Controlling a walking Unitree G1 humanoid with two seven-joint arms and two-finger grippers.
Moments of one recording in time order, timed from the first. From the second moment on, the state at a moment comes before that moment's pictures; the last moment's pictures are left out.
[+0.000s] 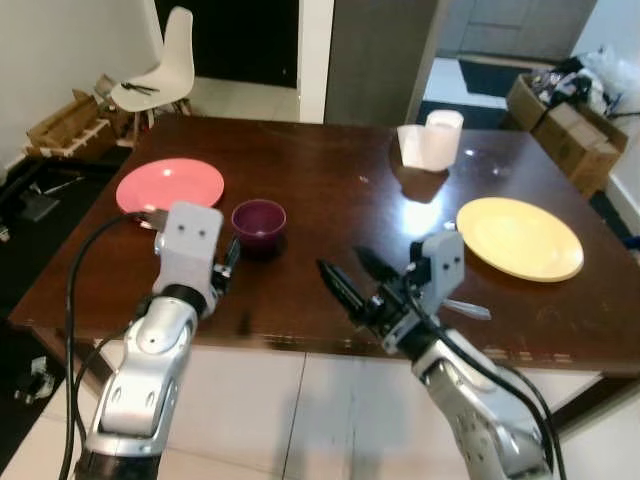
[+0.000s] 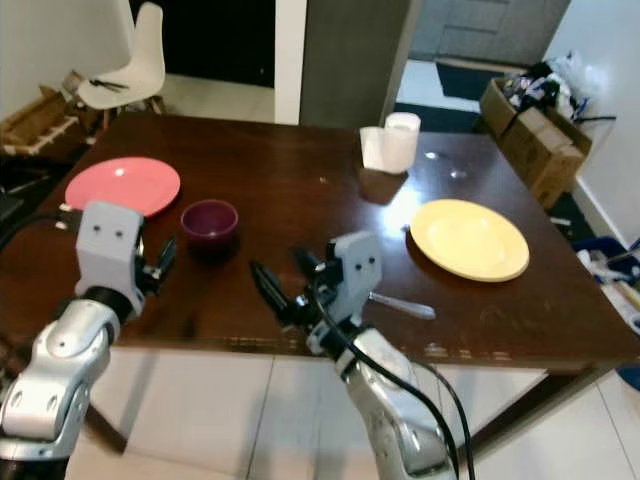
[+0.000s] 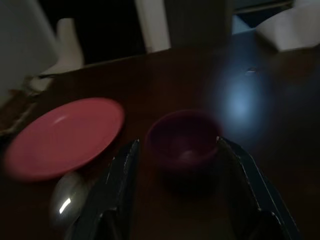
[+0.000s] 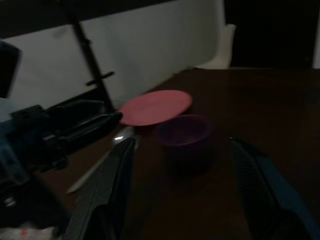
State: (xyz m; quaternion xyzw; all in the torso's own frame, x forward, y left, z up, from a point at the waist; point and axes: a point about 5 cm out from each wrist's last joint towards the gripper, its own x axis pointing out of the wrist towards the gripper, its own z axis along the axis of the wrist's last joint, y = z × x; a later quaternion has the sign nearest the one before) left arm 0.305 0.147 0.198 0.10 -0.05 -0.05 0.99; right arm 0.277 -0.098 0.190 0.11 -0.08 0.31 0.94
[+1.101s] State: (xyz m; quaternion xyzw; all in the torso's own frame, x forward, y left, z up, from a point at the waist) left arm 0.310 0.182 0.199 0.16 0.02 -0.15 0.98; right arm 0.302 -0.147 0.168 0.04 -0.01 0.21 0.98
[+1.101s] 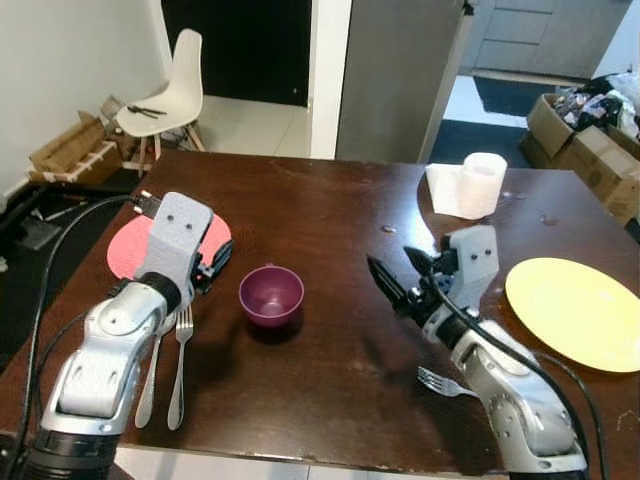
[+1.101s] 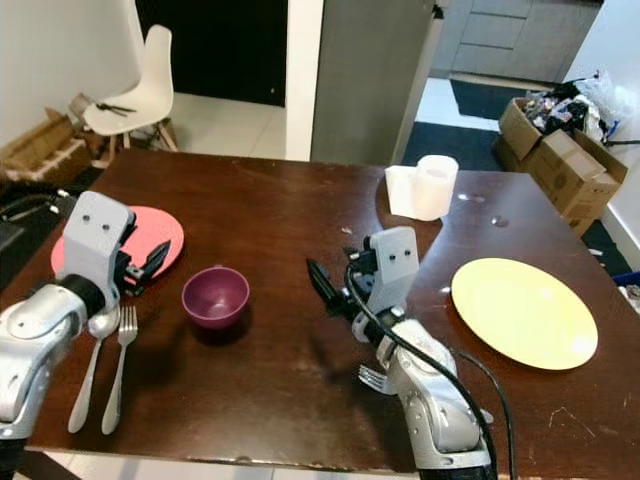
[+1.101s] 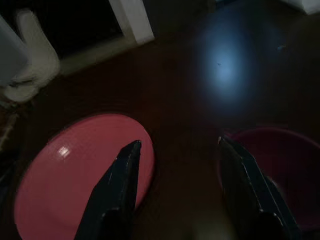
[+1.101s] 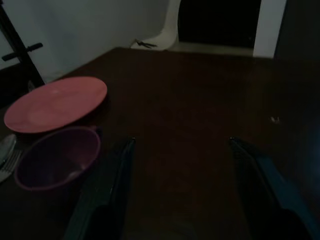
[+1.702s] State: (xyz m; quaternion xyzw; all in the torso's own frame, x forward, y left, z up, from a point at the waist) left arm 0.355 0.176 0.161 0.15 0.15 -0.13 0.97; right arm 0.317 -0.138 0.195 0.05 -0.06 0.22 0.97
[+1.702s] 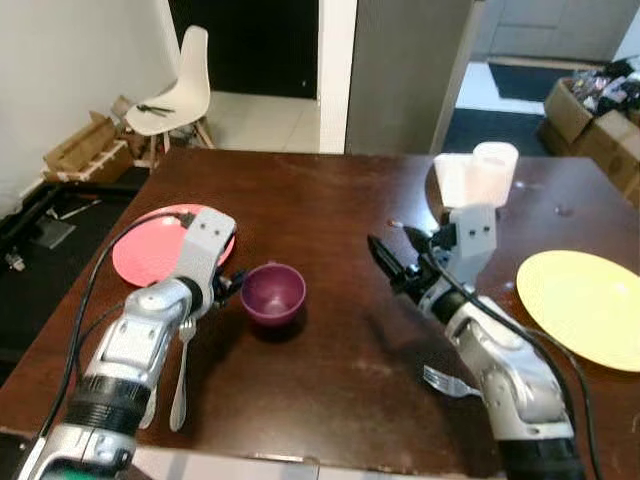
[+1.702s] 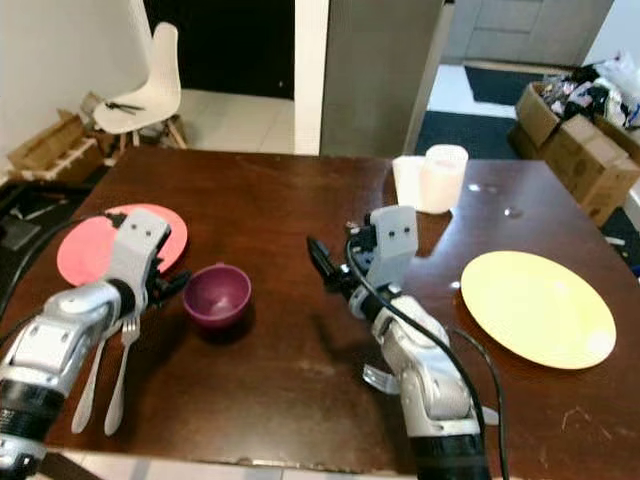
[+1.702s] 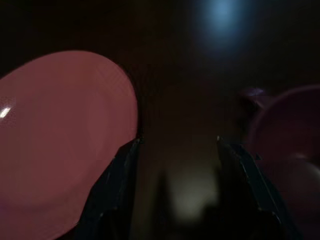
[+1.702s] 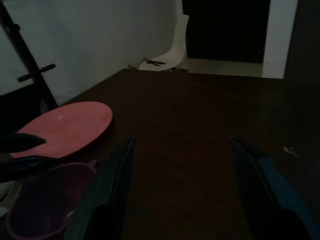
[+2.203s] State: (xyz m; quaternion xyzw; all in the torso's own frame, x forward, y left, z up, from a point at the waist) left arm 0.344 0.155 0.135 0.13 0.18 -0.16 0.96; right arm 0.315 -0.127 0.195 0.06 -0.07 0.25 0.96
